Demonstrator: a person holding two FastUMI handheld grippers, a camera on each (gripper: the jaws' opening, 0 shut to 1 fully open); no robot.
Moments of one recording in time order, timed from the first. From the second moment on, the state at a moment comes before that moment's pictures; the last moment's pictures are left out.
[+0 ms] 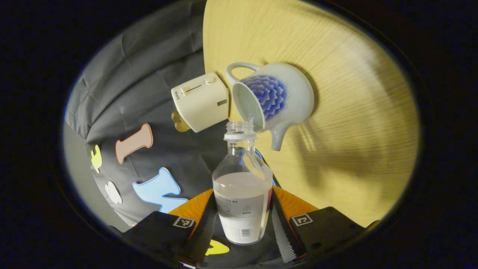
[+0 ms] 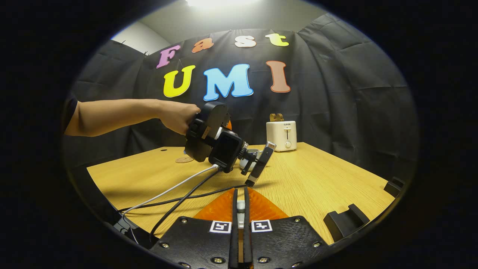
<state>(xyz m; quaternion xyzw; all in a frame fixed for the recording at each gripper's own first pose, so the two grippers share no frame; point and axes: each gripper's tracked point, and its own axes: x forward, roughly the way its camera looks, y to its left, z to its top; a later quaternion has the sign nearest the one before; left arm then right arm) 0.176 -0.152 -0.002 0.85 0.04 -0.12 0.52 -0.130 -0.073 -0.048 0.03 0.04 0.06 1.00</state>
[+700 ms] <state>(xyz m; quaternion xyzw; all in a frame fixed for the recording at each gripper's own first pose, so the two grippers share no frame) 0.177 -0.161 0.015 0.88 0.04 -0.12 0.46 -0.129 -0.073 -0.047 0.02 0.05 0.06 1.00</state>
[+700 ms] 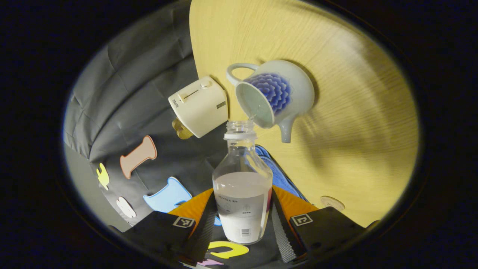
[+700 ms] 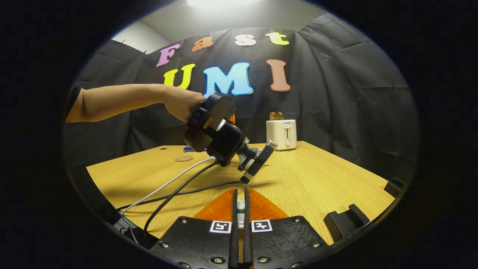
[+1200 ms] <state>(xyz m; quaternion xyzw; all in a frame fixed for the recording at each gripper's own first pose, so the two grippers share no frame) 0.176 -0.160 0.014 0.89 0.04 -0.12 0.43 -0.130 -0.076 -0.047 0.02 0.05 0.06 1.00</state>
